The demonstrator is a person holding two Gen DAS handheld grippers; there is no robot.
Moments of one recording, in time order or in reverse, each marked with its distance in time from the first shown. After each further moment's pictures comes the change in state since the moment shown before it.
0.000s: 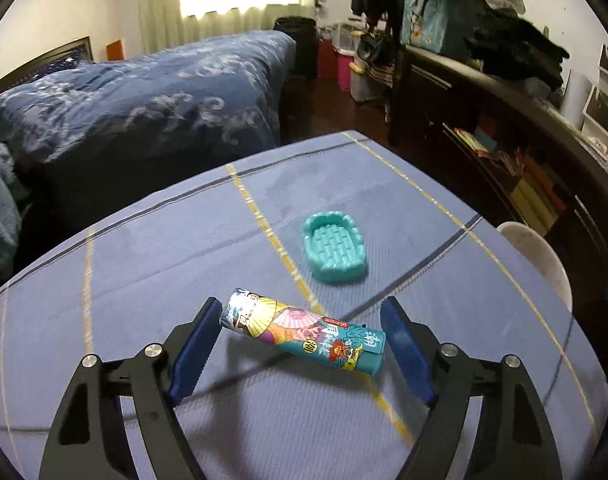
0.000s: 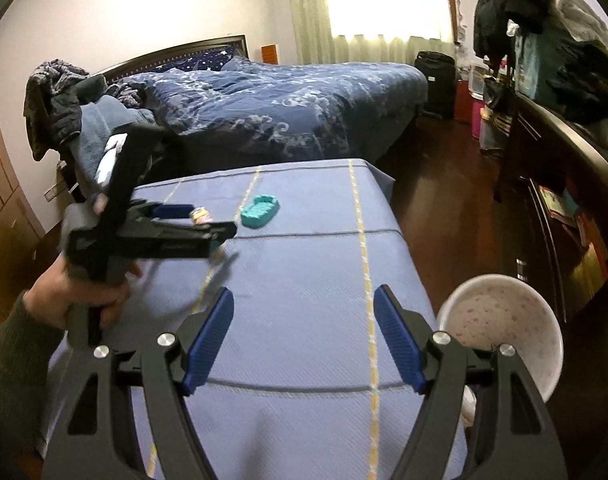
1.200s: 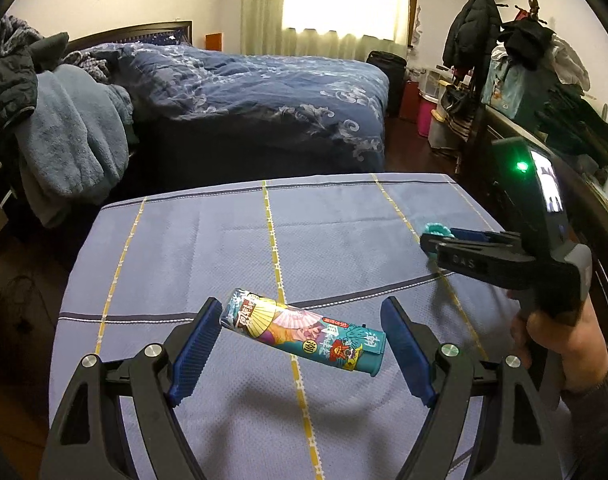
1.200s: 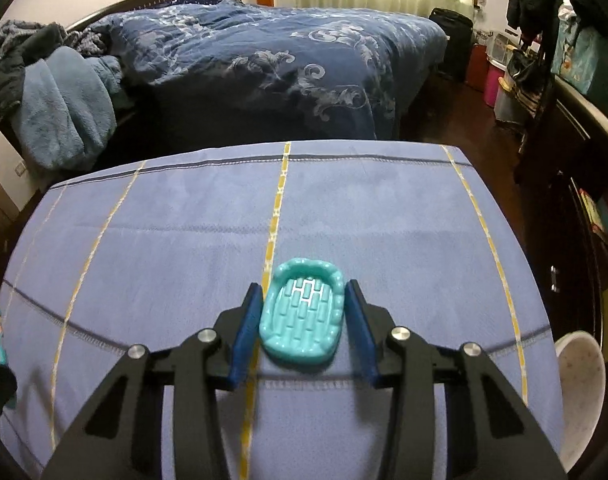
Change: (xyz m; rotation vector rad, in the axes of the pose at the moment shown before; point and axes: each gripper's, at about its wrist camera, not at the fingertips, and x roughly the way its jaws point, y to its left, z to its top) left arm -0.100 0.076 -0.060 -0.250 -0.090 0.189; right arm 0.196 0.072 0.078 -0.016 0.214 -0.058
